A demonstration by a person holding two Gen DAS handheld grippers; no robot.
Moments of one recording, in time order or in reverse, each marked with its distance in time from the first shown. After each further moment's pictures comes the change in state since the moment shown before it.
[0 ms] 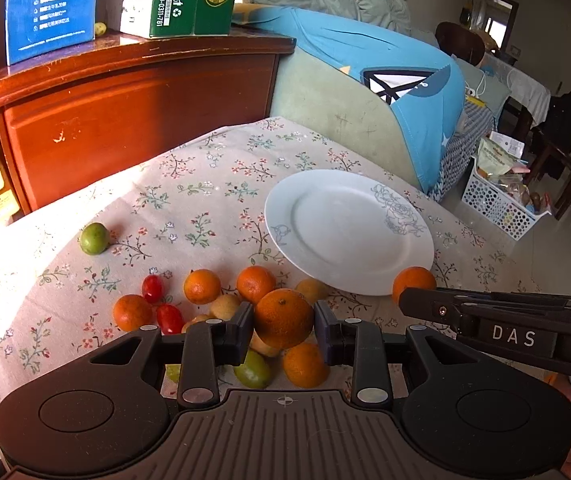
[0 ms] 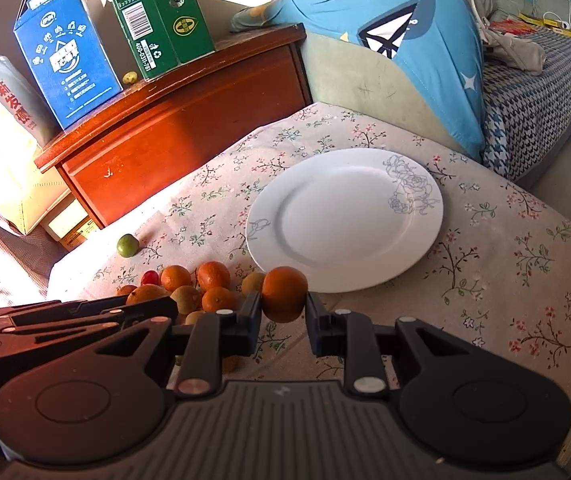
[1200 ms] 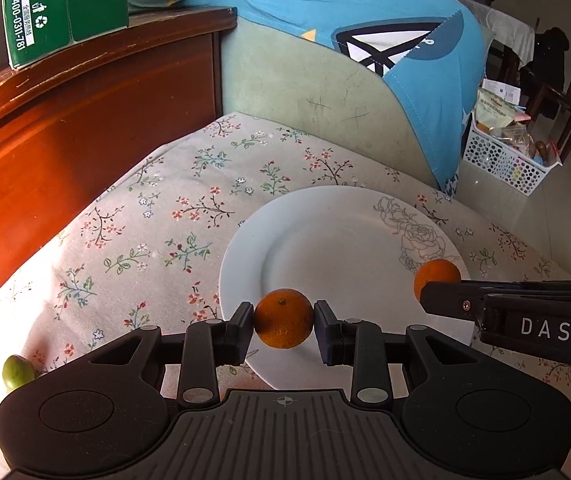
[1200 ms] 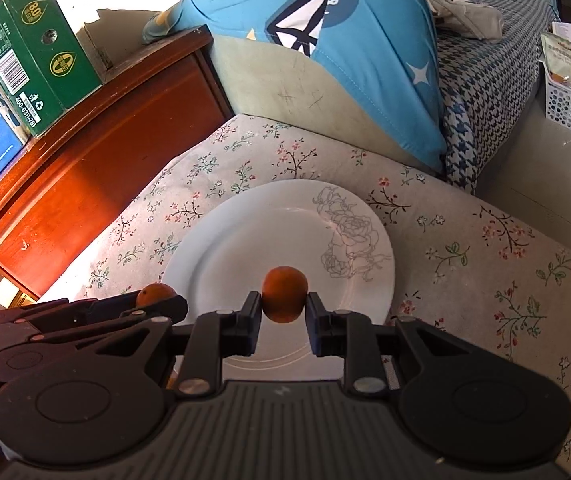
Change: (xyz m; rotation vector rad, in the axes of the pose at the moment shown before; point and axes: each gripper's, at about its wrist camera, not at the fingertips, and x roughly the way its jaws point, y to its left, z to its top) left arm 0.119 -0.030 0.071 0.173 0.100 -0.007; right arm 0.065 -0.059 0.064 0.170 0.041 -0.110
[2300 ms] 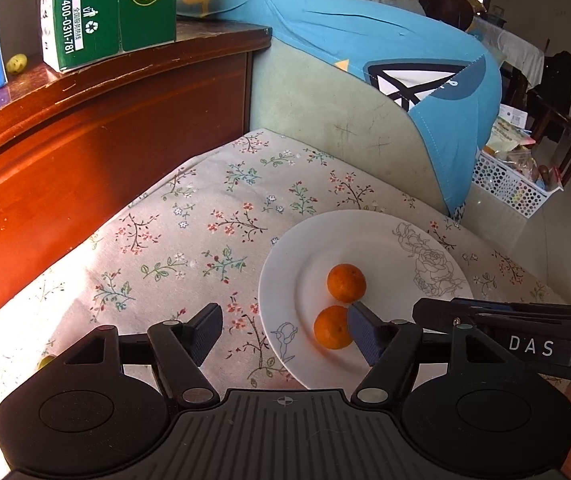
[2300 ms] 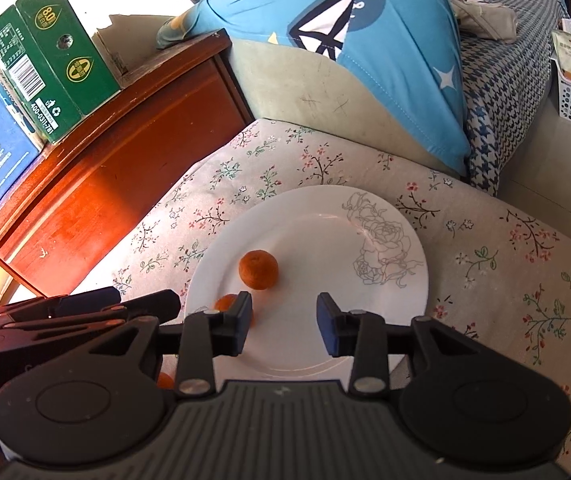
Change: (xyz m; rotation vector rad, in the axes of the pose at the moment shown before) left arm -0.031 0.033 0.007 -0.066 -0.020 0.001; right arm -0.002 0.016 0.000 0.006 -0.011 0.052
